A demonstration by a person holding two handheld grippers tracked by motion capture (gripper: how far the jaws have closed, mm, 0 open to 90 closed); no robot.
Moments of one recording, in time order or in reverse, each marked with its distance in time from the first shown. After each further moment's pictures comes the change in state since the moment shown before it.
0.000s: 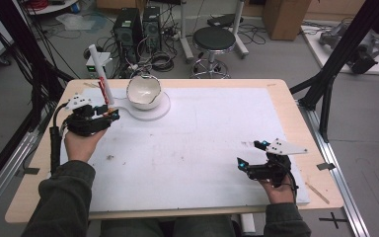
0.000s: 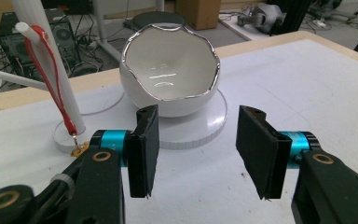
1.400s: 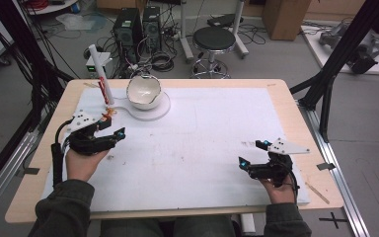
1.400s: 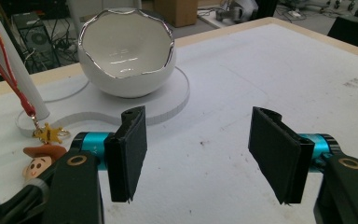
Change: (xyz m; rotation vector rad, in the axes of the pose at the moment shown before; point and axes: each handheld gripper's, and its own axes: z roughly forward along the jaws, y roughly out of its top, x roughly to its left) left arm -0.033 -0.027 -0.027 -0.004 -0.070 0.050; right arm -0.003 -0.001 -0.002 -0.010 -0.005 0.022
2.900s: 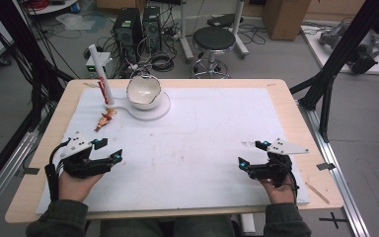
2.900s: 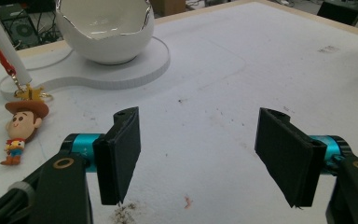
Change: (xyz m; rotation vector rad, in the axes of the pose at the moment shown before) left arm -0.017 -0.037 -0.031 0.028 -0.037 0.029; right arm 0.000 0.000 0.001 0.008 -0.006 -0.007
